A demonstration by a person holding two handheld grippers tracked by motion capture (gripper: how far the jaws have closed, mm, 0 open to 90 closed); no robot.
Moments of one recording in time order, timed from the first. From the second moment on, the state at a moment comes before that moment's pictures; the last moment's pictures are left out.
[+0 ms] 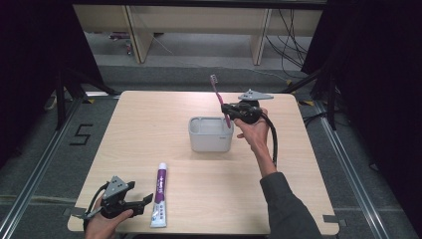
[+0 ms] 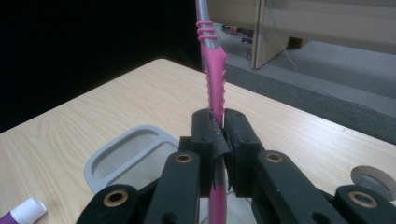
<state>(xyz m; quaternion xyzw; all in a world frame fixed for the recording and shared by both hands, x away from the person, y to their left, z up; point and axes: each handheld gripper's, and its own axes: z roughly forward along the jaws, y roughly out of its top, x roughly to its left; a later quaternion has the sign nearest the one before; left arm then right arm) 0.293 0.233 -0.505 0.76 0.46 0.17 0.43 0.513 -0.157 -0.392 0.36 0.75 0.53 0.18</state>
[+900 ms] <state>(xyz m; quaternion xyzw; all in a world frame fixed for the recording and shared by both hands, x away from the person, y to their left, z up) 0.293 0.233 -0.505 0.76 0.45 0.17 0.43 0.512 -0.167 -0.424 0.37 0.74 0.54 0.16</state>
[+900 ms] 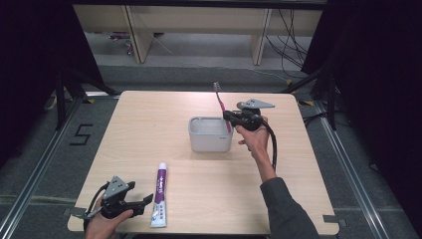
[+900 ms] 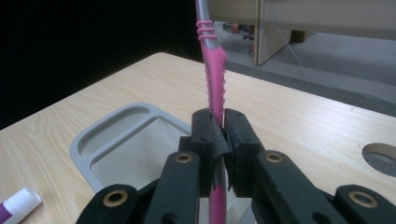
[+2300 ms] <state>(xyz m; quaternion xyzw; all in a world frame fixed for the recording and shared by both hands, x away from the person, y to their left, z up) 0.293 0.232 -0.506 0.76 0.46 0.18 0.43 0.505 -0.175 -0.434 0.37 0.75 0.52 0.17</state>
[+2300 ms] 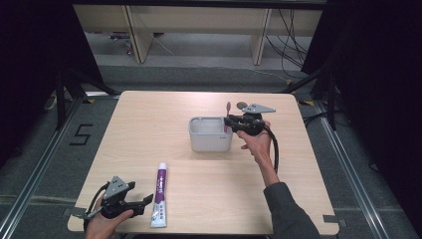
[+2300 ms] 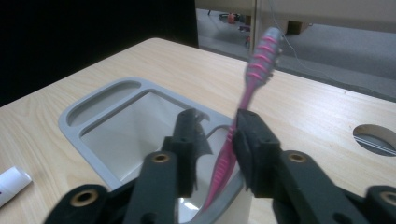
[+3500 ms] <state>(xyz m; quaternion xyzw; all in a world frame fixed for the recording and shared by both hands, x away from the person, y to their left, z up) 0.293 0.232 -0.506 0.76 0.46 0.18 0.43 0.463 -0.210 -0.425 0.38 0.75 0.50 0.18</state>
